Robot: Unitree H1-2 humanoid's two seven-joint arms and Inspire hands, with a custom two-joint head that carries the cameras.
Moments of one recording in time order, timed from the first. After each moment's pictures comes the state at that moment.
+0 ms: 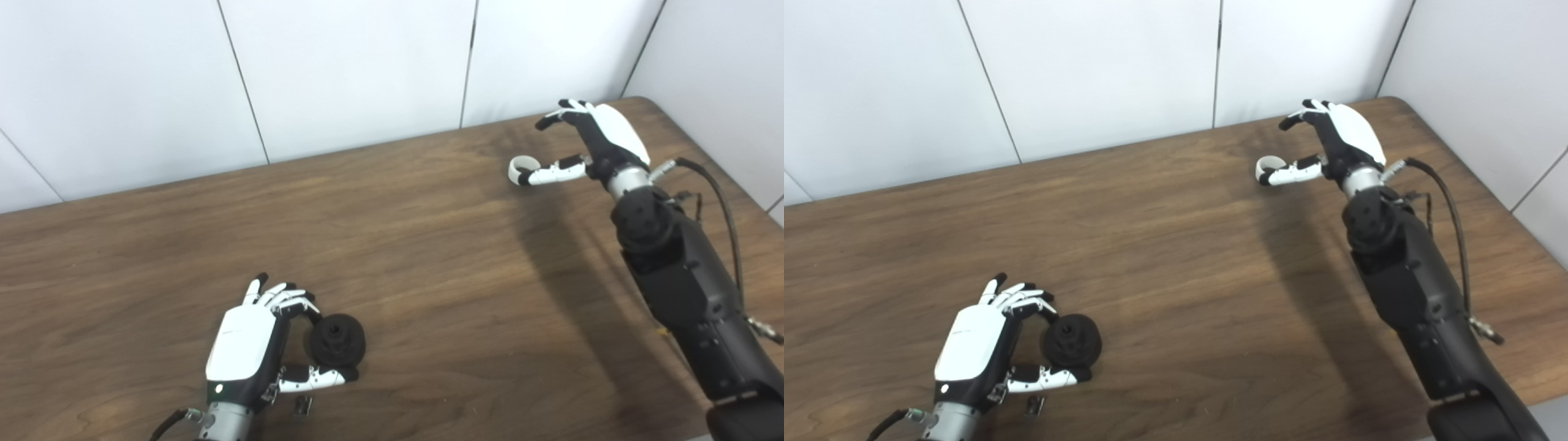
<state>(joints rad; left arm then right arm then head) 0.03 0.21 -0.37 -0.17 0.93 0.02 0.03 -0.38 -0.51 0.02 0.04 -0.57 0.41 0.10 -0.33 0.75</state>
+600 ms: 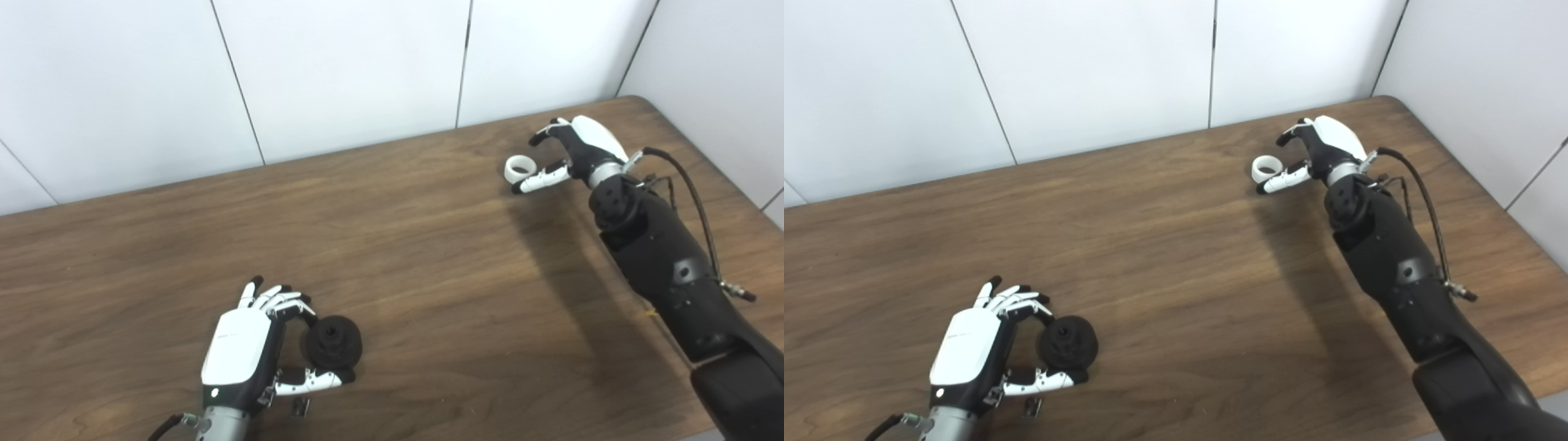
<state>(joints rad) 0.03 0.20 -0.37 -0.17 0.93 0.02 0.03 -0.49 -0.53 0.11 0.29 -0.60 0.44 0.12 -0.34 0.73</state>
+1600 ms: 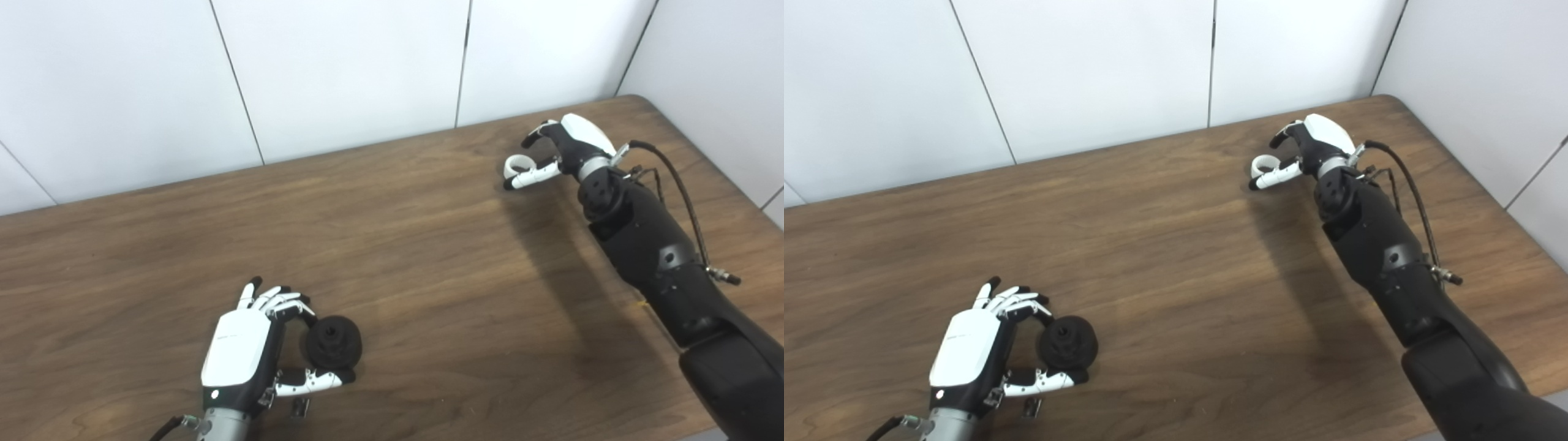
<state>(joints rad) 0.04 0.20 -0.37 -0.18 0.94 0.03 0.03 -0.54 -0.53 0.15 0.35 -0.60 0.45 0.11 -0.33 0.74</state>
